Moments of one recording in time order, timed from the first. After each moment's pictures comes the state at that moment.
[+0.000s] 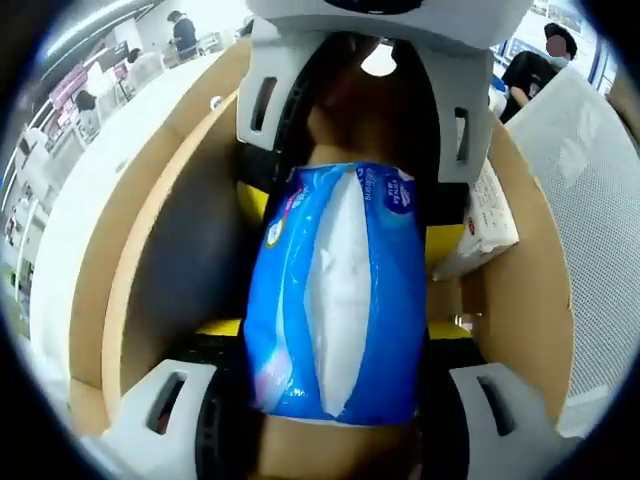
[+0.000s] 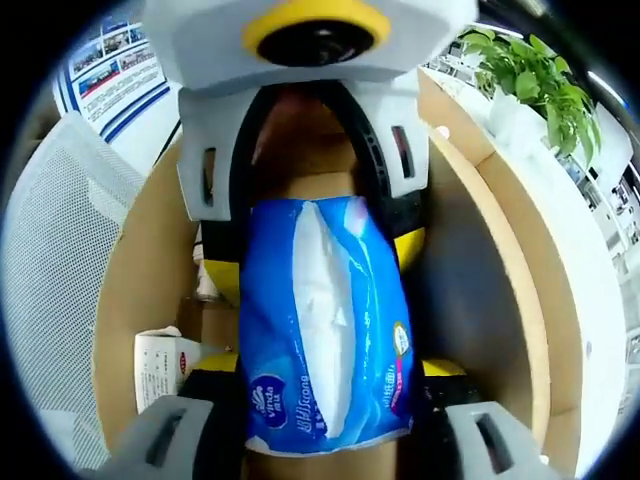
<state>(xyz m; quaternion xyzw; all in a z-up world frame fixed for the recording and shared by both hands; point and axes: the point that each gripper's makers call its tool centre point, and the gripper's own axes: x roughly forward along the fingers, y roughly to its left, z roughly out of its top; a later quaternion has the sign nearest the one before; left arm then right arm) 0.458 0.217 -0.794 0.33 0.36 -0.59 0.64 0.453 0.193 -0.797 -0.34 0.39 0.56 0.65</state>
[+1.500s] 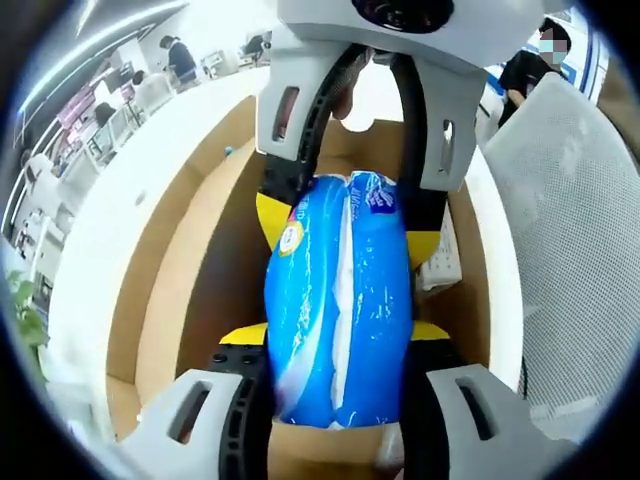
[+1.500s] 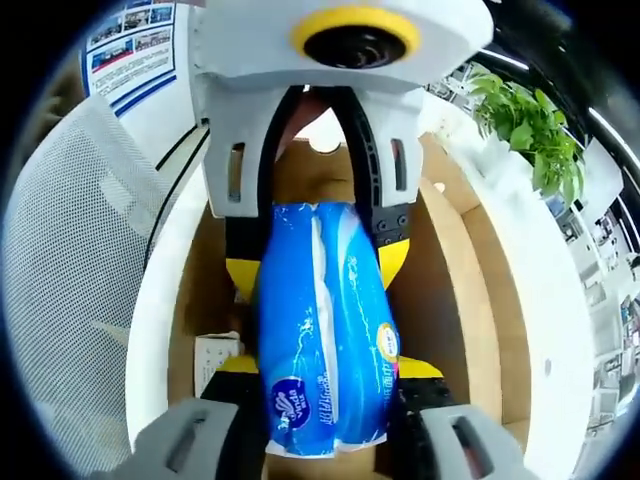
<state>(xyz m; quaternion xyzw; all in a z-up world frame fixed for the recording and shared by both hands) 0.435 0.211 -0.740 0.35 0.32 -0.58 0.66 0.429 0.191 -0.742 -0.38 0.33 0.55 0.67</state>
